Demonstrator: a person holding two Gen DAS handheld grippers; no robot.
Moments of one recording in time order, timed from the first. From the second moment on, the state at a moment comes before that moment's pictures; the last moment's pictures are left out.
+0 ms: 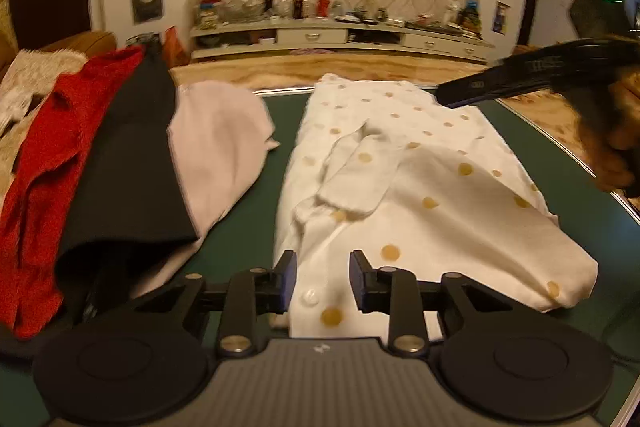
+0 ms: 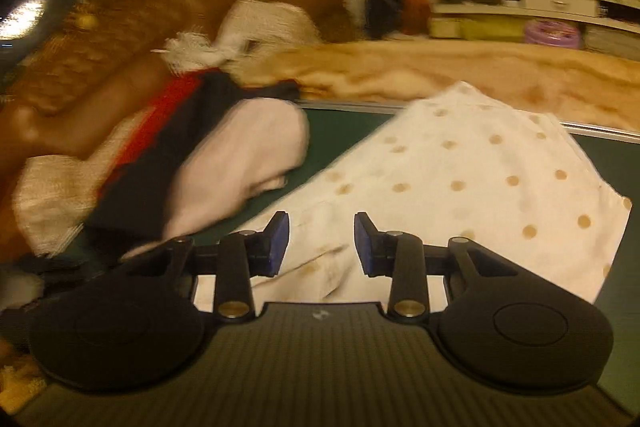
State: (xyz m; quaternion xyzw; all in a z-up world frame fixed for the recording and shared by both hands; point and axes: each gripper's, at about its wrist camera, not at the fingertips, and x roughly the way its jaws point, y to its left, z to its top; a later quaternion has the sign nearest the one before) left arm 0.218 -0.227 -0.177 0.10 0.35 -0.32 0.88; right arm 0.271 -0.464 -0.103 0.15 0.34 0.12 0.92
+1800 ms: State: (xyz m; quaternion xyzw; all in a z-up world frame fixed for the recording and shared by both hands) left arm 0.227 -0.252 -0.200 0.17 0.39 -0.35 0.84; right arm 0.089 -0.407 -0.134 0.12 0.36 -0.04 0.92
